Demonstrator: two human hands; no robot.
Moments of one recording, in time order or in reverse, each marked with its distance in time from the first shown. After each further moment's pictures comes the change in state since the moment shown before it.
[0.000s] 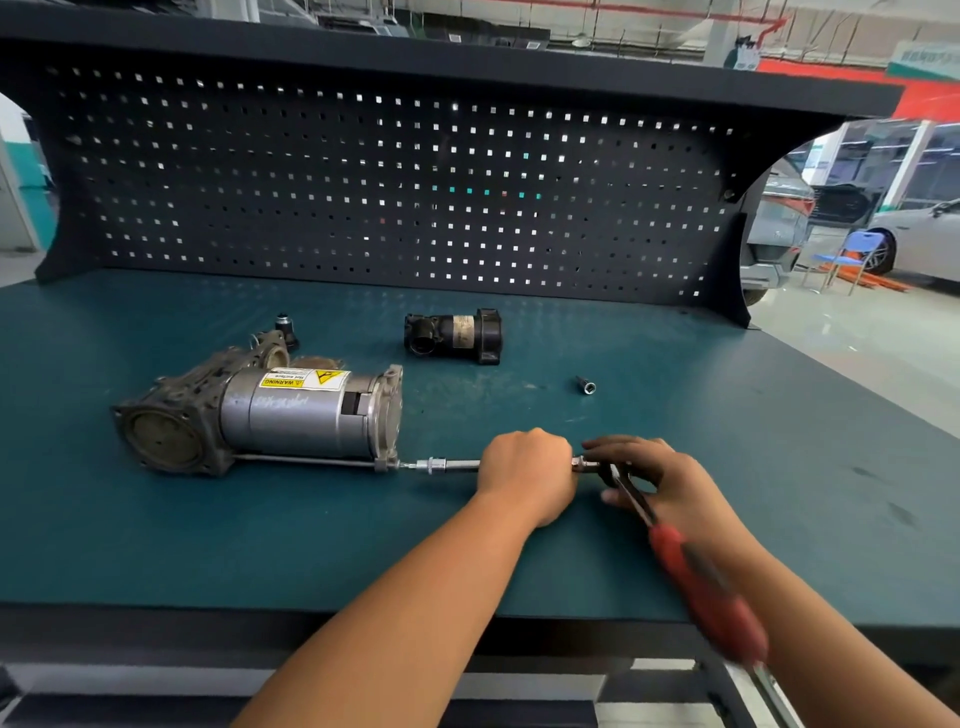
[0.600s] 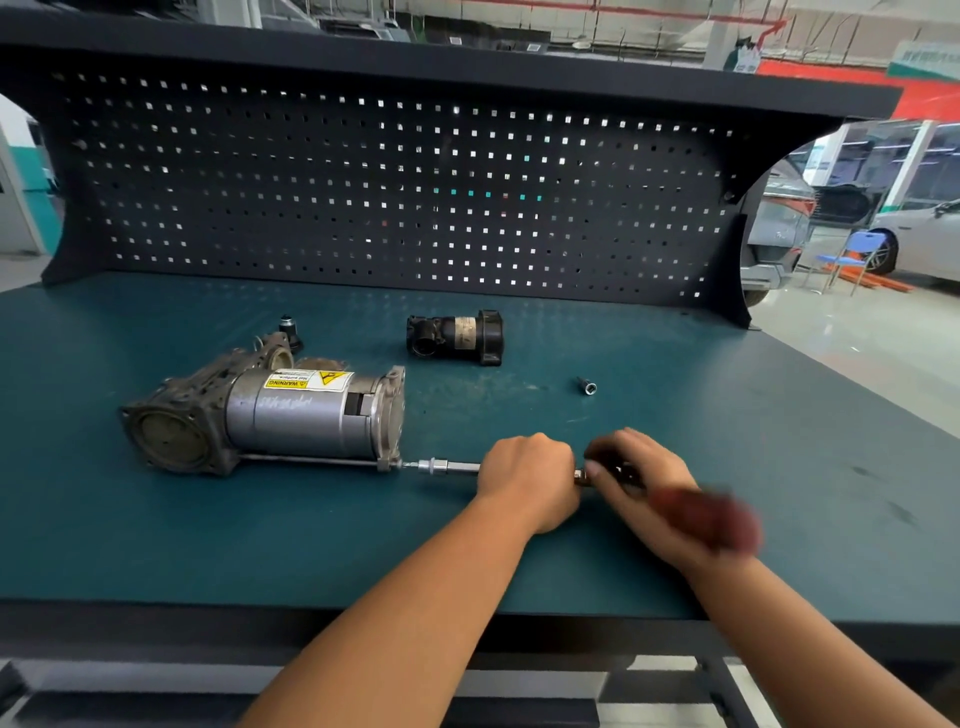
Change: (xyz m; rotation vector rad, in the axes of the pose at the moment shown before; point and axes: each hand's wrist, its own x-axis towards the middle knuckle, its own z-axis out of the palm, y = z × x) left_hand -0.007 0.001 -0.003 -0.052 -0.025 0.006; right_hand 0.004 -0.003 0.017 -0.204 0.162 -0.216
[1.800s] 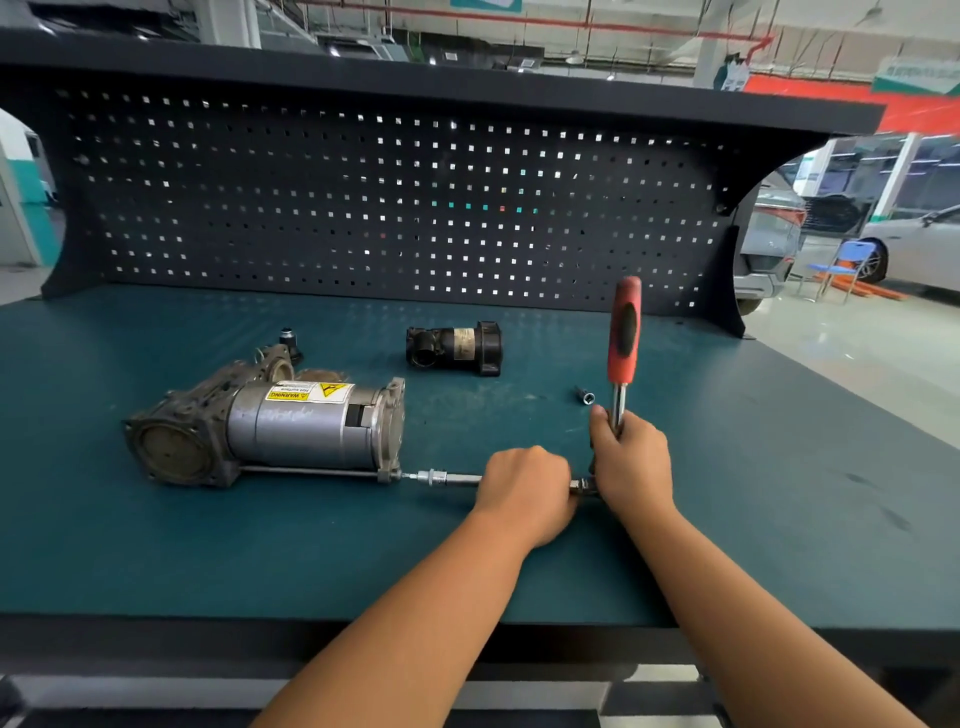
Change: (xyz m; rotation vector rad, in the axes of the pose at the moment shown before) left_hand -0.005 -0.005 -0.001 0.033 0.054 0.055; right_hand 0.043 -0.007 0.027 0.041 0.269 0.546
